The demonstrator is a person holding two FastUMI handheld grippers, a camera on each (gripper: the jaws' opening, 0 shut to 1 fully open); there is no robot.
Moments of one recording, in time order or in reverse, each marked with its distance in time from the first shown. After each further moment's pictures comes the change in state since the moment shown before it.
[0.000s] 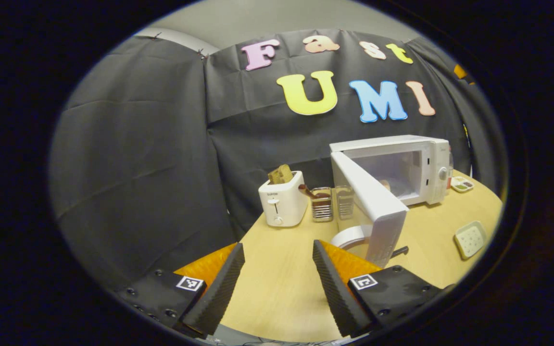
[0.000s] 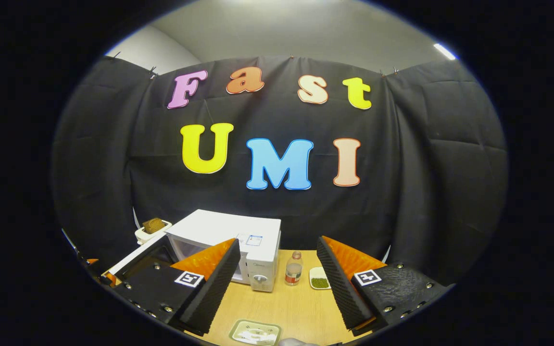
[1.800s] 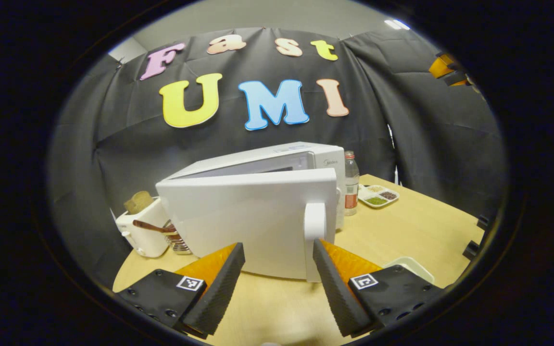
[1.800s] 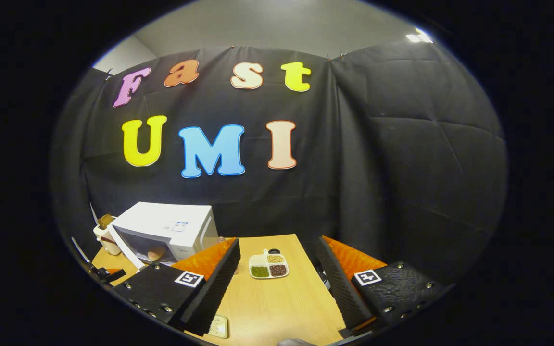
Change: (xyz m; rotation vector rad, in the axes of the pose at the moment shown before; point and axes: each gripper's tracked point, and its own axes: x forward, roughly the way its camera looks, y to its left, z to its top) left arm 0.052 -0.359 0.082 0.063 -0.055 -0.490; right arm -0.017 -0.185 -0.044 0.068 0.095 -0.263
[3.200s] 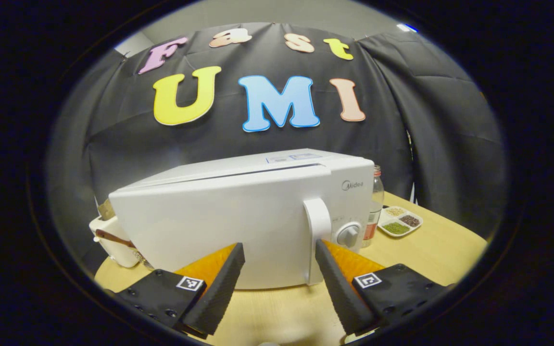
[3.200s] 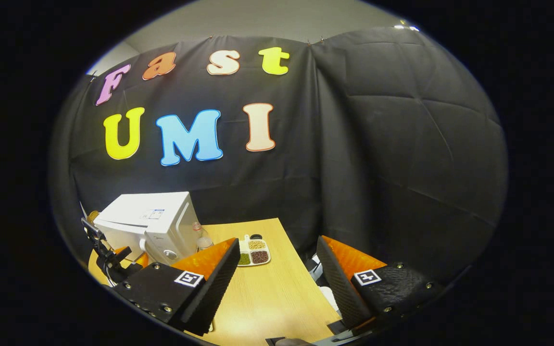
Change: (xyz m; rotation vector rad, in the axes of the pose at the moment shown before) left arm 0.130 -0.019 0.034 -0.064 -0.044 0.059; right arm 0.005 -0.051 -0.038 0.049 0.101 -0.052
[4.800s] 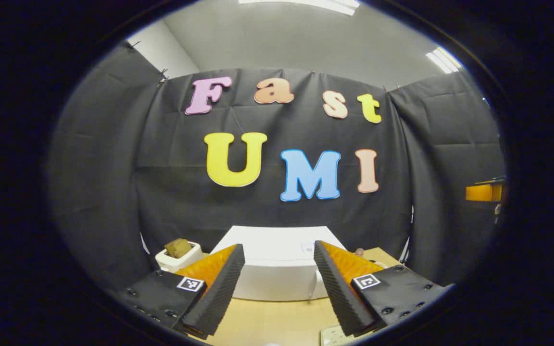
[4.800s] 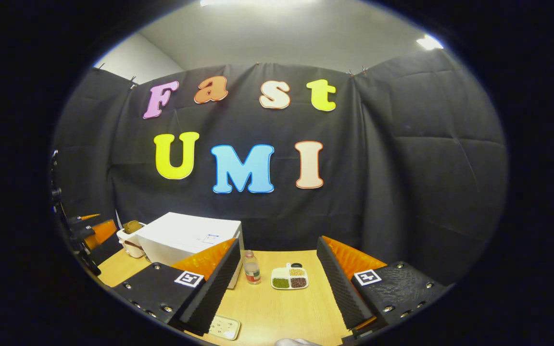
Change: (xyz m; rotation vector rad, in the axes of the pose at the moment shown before) left arm -0.255 0.103 0.241 -0.132 -0.209 0.138; right arm -0.063 0.103 0.073 -0.103 -0.223 0.249
